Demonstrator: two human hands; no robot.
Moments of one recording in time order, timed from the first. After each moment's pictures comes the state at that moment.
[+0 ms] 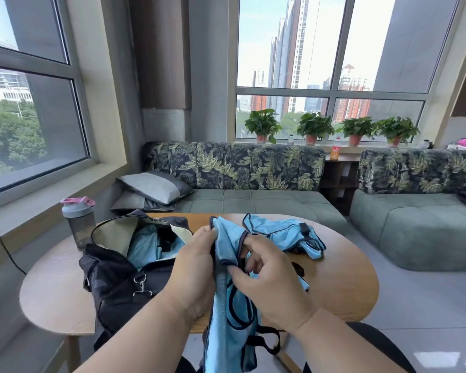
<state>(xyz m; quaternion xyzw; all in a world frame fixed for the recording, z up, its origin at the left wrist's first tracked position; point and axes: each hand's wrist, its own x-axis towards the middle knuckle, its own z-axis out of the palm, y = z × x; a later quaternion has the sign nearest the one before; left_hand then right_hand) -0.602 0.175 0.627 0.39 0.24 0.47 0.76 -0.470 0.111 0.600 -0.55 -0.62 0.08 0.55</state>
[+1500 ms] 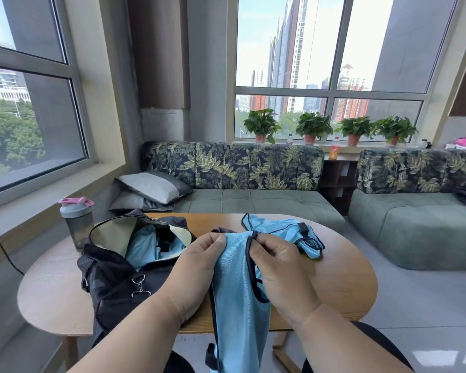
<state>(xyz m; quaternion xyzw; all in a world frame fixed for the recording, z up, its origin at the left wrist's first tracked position) -0.608 0.190 0.603 0.59 0.29 0.42 0.62 -0.459 0.116 0.602 -0.47 -0.51 0.26 0.67</state>
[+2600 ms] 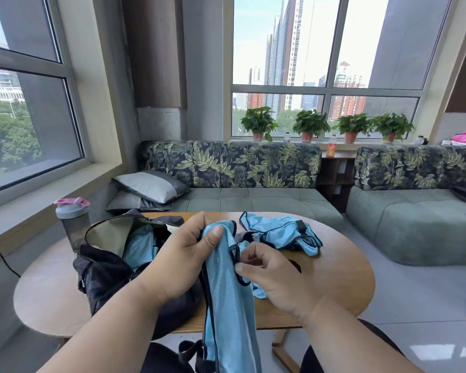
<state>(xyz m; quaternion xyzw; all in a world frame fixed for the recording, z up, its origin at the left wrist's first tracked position) -0.629 0.202 0.628 0.75 0.15 0.43 0.48 -0.435 0.122 0.584 -0.54 -0.57 0.34 0.52</state>
